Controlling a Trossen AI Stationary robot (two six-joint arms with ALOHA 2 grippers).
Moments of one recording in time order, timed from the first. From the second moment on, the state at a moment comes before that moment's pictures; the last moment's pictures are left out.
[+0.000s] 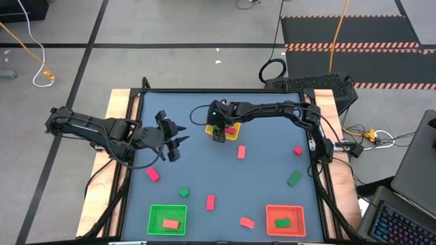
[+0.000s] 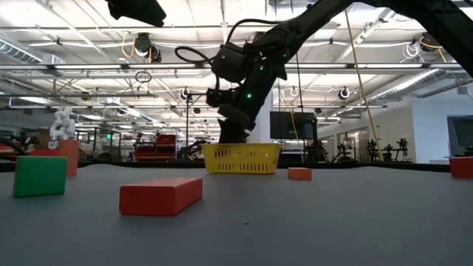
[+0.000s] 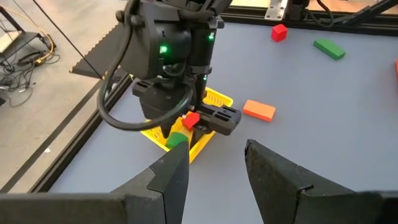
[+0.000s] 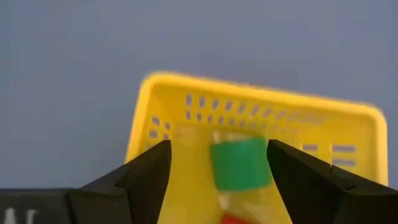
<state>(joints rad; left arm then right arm) -0.23 1.08 1.05 -0.64 -0.55 -0.27 -0.29 2.10 1.52 -0.43 -0.05 -0.14</state>
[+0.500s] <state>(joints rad) -0.24 1.08 1.05 -0.64 -0.55 -0.28 -0.30 2.14 1.49 -0.42 -0.06 -0.14</state>
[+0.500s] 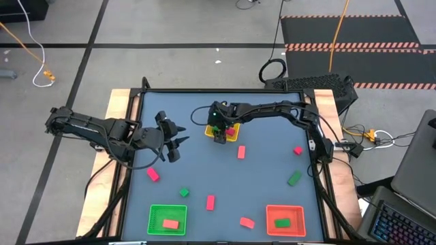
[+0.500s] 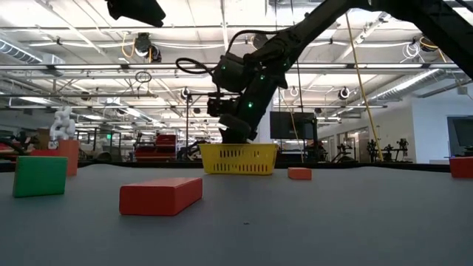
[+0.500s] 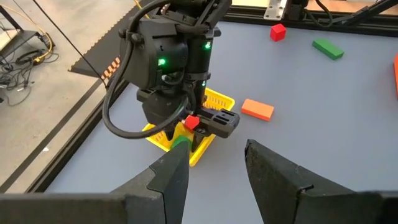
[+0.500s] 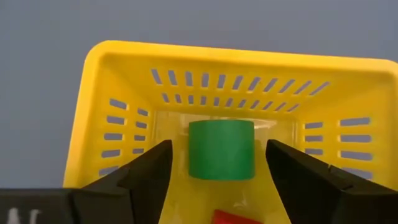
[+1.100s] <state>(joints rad) -0.24 1.08 1.05 -0.64 -0.56 -0.29 -0.30 2.09 1.45 -0.41 -0.05 -0.19</state>
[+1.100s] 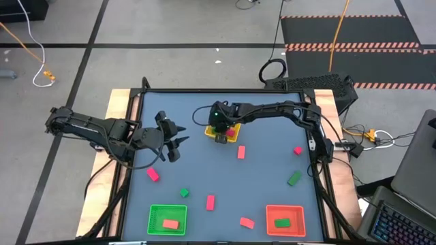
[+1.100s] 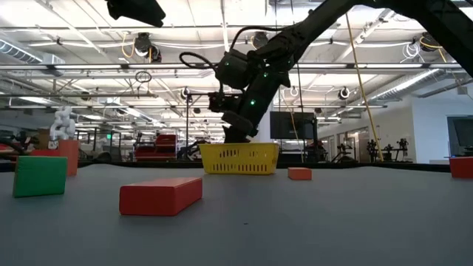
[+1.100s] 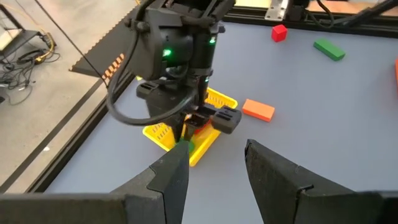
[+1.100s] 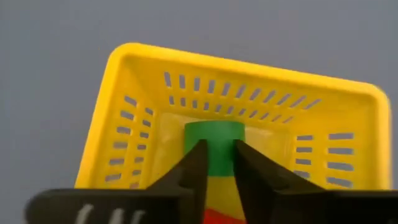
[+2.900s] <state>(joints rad) -0.24 1.08 1.05 -0.63 -0.59 -0.31 -0.31 2.05 1.26 -0.15 -0.17 -0.42</state>
